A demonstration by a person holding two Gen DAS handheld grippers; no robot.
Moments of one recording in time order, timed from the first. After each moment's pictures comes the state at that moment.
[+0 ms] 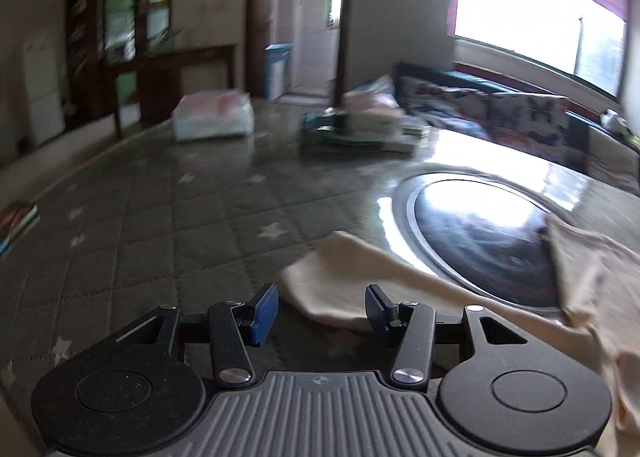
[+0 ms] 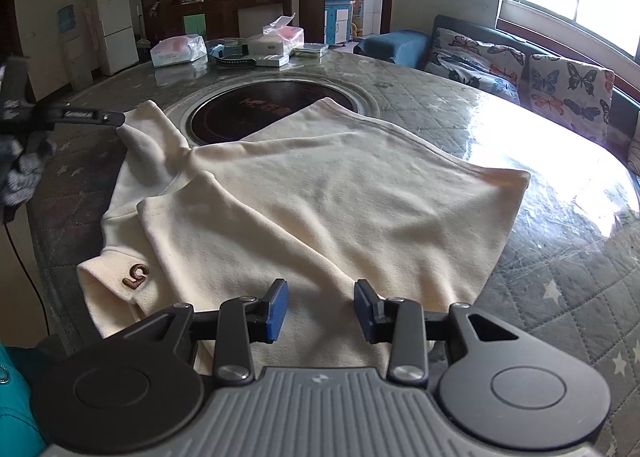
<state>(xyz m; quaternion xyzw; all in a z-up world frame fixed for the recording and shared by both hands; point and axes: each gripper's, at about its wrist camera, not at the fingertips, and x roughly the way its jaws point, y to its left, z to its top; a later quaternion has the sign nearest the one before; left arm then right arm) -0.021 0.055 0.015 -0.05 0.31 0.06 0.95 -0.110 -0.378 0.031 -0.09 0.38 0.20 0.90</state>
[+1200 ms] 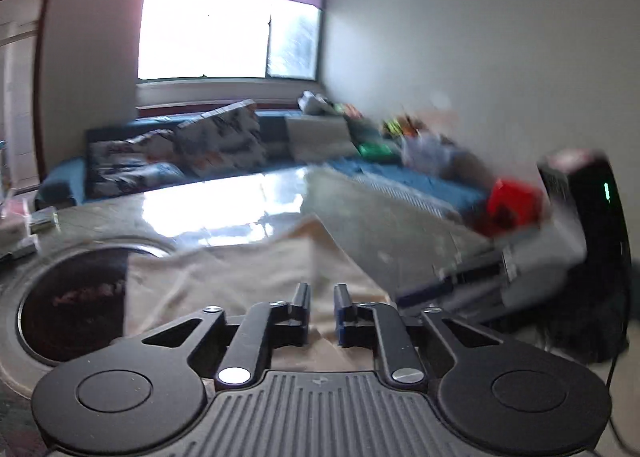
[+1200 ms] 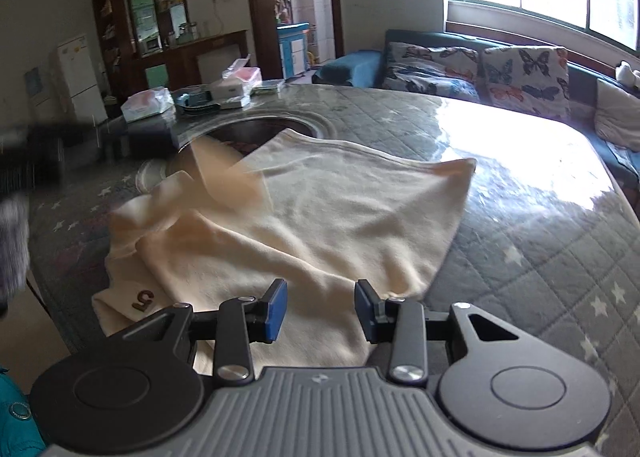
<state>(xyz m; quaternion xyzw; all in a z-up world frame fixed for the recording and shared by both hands) -0.118 -0.173 0.061 0.07 0.22 -0.39 0.89 -0.143 -0.410 0.045 -0.01 0.35 0.15 0.92</state>
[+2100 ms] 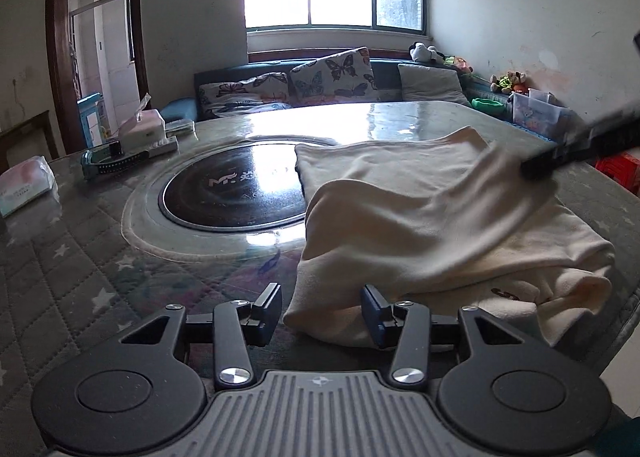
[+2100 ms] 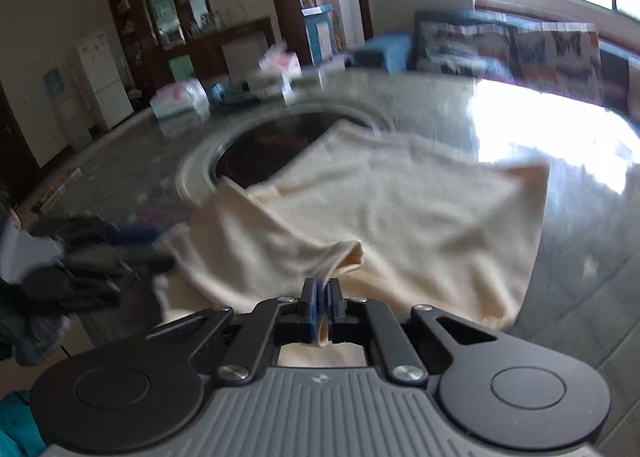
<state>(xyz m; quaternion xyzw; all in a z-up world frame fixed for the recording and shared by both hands) -0.104 -0.061 0.004 0.08 0.28 -0.22 0.93 -0.122 -0.359 0.062 0.01 0.37 0.20 0.91</state>
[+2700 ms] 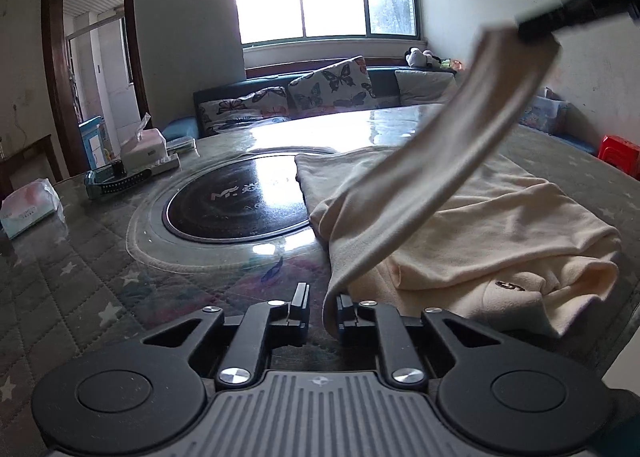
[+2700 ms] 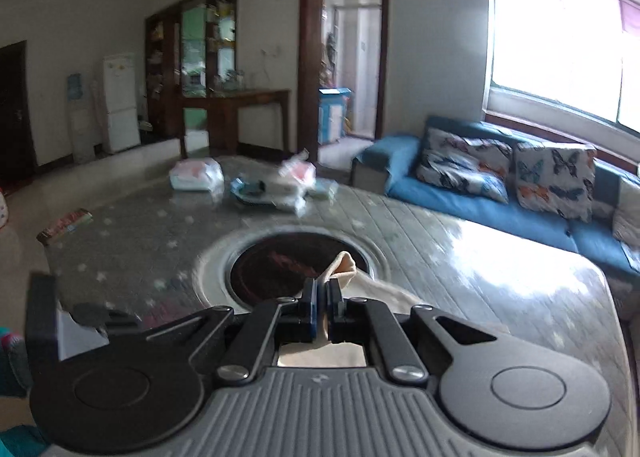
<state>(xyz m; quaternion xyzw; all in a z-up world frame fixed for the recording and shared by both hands) -0.118 -0.063 0.004 0.11 0.25 -0.22 0.94 -0.132 -0.340 0.154 -0.06 0.27 0.19 0.94</state>
